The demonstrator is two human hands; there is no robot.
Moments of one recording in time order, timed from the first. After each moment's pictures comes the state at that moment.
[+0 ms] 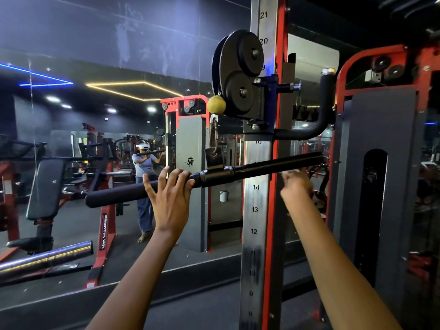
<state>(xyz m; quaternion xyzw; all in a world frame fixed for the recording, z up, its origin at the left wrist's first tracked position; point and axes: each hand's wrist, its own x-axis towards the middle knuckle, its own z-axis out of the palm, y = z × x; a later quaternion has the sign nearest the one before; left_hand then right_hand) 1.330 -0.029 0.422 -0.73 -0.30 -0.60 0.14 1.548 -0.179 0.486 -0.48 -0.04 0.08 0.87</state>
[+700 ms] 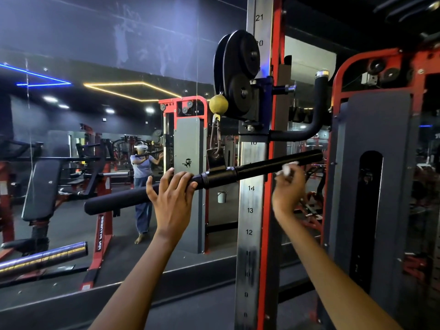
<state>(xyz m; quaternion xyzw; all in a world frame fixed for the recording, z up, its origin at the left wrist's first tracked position) 1.341 -0.040 0.419 -0.73 -0.26 -0.61 0.13 1.542 -0.177 0.450 -0.52 -0.27 -0.29 0.76</state>
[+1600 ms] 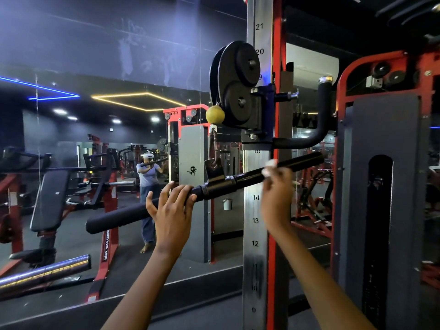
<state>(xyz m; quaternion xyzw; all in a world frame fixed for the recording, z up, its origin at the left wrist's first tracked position) 1.341 -0.031 0.414 -0.73 -0.25 -0.63 0.10 1.498 -0.176 0.466 -0.59 -0.36 -0.35 0.63</state>
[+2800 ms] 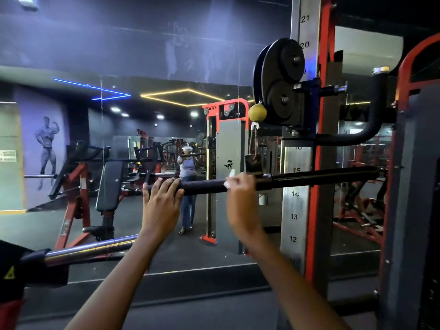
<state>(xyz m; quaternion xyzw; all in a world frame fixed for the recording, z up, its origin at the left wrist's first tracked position) 1.219 0.007 0.423 -0.77 -0.38 -0.49 0.13 1.368 -0.117 0.451 -0.63 -0.51 -0.33 0.48</state>
